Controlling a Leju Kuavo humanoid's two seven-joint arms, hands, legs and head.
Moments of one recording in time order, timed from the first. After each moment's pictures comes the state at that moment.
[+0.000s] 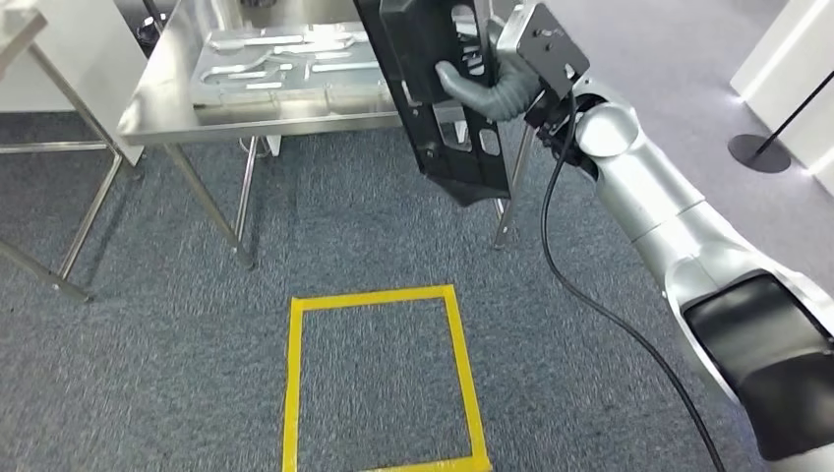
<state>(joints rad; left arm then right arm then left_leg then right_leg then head) -0.10 -0.18 1.21 -0.20 -1.26 0.16 -0.07 -1.22 -0.28 0.76 -0.97 -0.20 0.29 -0.24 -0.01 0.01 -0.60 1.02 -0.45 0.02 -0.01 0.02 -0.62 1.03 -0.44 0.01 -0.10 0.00</state>
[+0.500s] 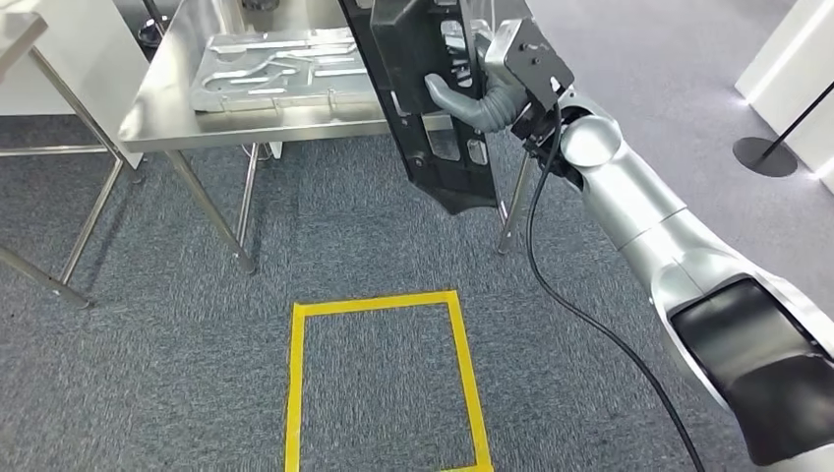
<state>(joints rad) -0.10 -0.18 1.20 -0.20 -1.27 0.15 -0.08 -1.19 -0.26 0.77 -0.95 -0.21 0.27 -0.26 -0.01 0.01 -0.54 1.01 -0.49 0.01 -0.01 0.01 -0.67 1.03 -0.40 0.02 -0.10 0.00</state>
